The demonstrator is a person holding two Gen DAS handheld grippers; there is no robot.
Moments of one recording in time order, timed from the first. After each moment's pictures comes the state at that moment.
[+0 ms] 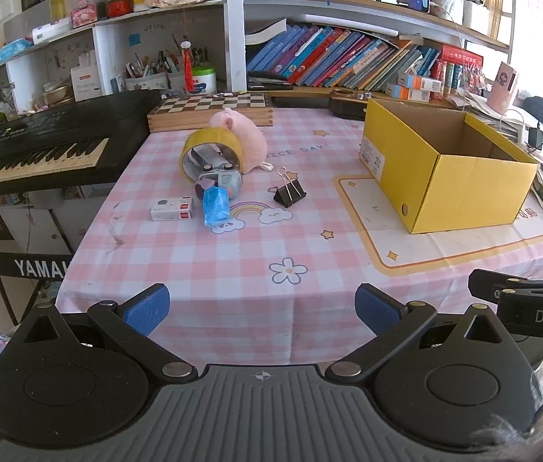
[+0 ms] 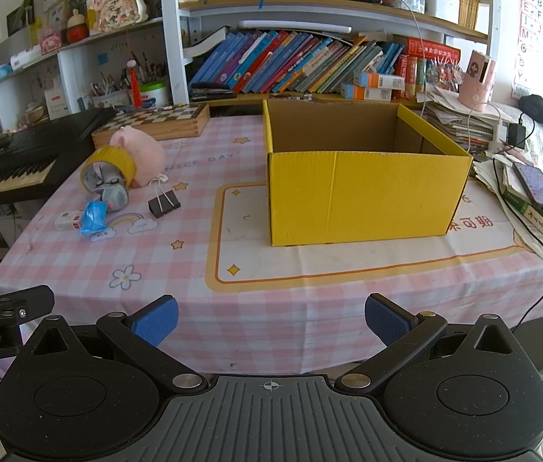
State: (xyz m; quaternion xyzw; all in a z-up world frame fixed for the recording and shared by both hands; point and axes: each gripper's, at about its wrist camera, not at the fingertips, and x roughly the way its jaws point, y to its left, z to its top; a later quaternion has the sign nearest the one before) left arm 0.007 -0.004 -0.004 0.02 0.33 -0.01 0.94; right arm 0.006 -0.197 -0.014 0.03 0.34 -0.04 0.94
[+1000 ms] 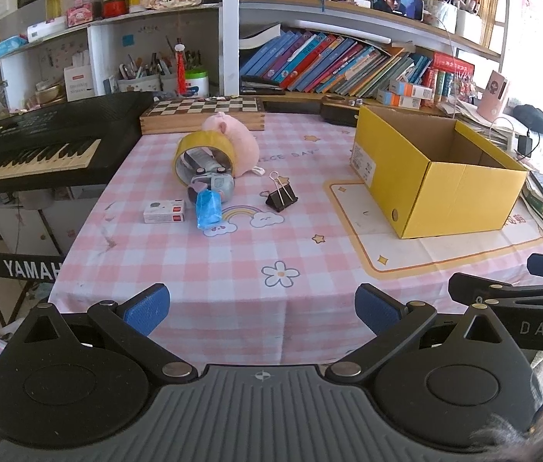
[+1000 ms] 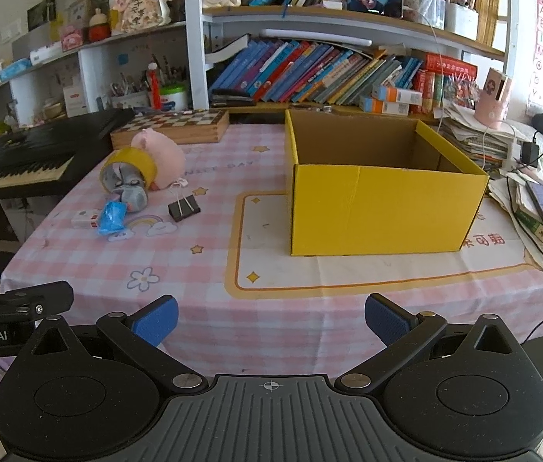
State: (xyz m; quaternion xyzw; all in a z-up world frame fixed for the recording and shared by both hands) left arm 0.004 0.002 -0.003 0.00 0.33 -0.03 0.94; right arm 0.004 -0.182 -0.009 0.01 0.33 -0.01 0.94
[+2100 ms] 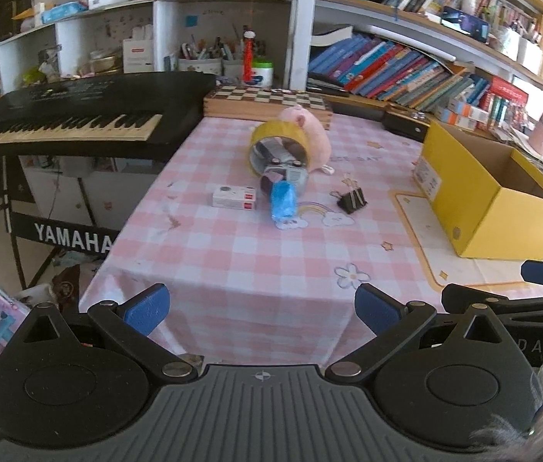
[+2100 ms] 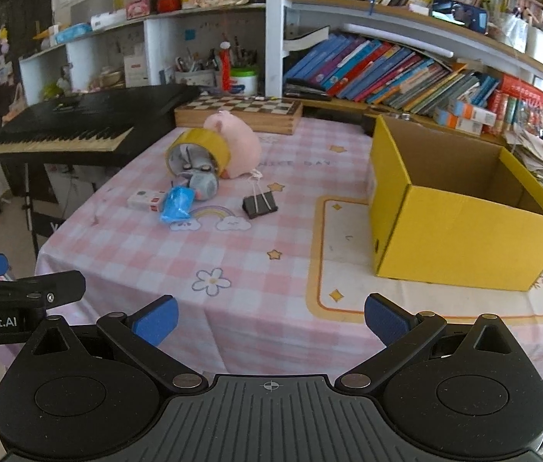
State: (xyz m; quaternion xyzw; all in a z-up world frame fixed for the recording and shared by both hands) left arm 0.011 0.059 -0.013 -0.05 0.34 0.04 0.94; right arm 0.041 -0.124 -0.013 -0.03 0.34 0.08 0.93
